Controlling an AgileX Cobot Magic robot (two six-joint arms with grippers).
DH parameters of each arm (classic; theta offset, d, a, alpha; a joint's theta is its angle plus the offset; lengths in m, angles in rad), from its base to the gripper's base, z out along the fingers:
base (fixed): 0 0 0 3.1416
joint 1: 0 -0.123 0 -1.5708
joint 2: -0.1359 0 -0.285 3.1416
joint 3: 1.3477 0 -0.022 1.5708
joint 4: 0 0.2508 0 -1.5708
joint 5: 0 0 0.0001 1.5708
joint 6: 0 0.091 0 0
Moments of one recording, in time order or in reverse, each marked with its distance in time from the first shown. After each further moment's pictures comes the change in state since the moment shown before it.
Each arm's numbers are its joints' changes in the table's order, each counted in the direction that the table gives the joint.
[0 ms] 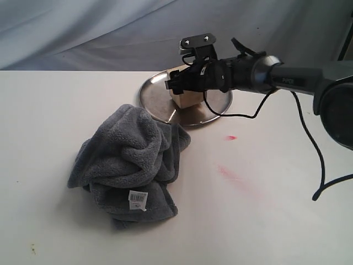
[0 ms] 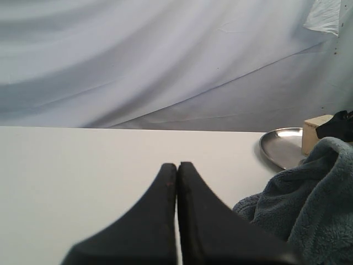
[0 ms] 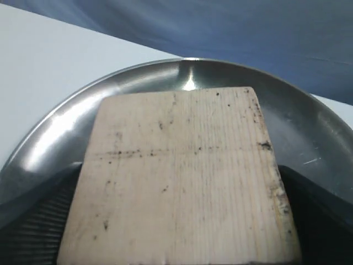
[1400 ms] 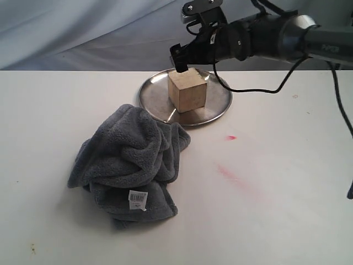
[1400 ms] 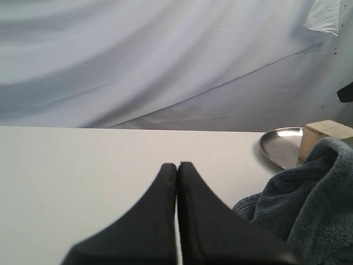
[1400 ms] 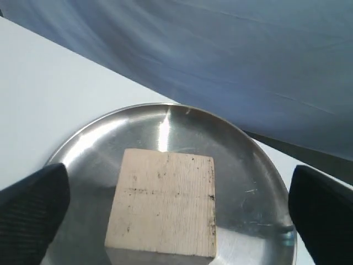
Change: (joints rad) left arm 0.000 0.000 0.000 0.000 0.000 0.000; right arm 0.000 0.245 0.100 -0.144 0.121 0.002
